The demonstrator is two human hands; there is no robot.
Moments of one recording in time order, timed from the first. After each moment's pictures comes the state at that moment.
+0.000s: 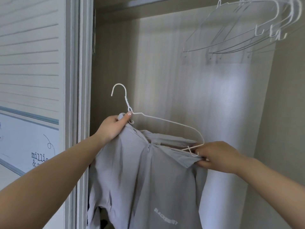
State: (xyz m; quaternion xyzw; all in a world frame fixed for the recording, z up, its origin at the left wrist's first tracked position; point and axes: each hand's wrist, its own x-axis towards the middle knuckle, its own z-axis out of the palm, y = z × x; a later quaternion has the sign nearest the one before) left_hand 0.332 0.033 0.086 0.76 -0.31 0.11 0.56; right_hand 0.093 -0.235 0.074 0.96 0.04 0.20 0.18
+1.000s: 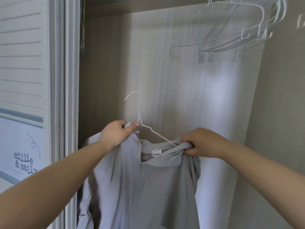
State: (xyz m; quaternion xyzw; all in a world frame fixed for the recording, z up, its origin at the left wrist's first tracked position) left_hand 0.322 -0.004 0.068 0.82 -0.34 0.17 0.43; right_hand 0.106 -0.219 0.106 0.98 0.02 0.16 0.15
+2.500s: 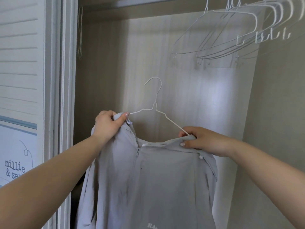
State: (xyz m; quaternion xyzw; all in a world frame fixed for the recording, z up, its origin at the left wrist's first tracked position) left_hand 0.331 0.000 0.098 0.73 -0.30 0.23 0.56; right_hand 0.092 -0.211 0.128 0.94 -0.01 0.12 -0.33
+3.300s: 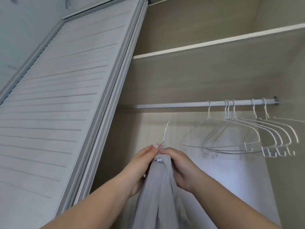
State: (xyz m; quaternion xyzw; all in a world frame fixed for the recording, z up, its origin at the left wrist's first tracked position) left_hand 0.268 0.008 0.265 0.44 -0.48 -0.09 0.75; right_hand 0.188 -0.093 0.292 0.70 0.18 0.21 -0.66
